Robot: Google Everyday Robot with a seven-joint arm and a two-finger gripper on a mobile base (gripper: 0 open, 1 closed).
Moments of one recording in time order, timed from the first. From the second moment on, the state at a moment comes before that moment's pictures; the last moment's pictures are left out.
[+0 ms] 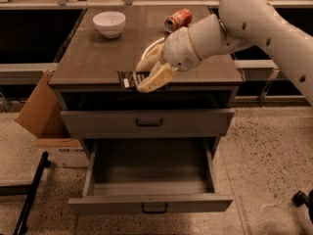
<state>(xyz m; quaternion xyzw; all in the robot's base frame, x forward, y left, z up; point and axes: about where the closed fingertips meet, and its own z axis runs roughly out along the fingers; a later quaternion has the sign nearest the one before) 0.595 0.021 0.896 -0.67 0.56 0.27 0.41</state>
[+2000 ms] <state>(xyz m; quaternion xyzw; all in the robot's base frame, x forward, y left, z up) 0.516 -0.008 0.770 -0.59 0.64 0.33 0.37</state>
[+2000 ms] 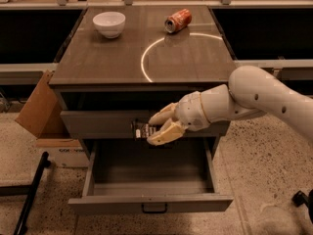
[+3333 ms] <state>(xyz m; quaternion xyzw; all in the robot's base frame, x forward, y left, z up) 0.534 0.006 0.648 -0.55 0.66 0.37 0.35</state>
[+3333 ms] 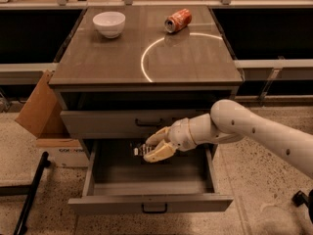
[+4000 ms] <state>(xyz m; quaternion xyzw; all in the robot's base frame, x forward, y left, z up) 0.532 0.009 0.585 -0.53 0.69 0.32 0.36</state>
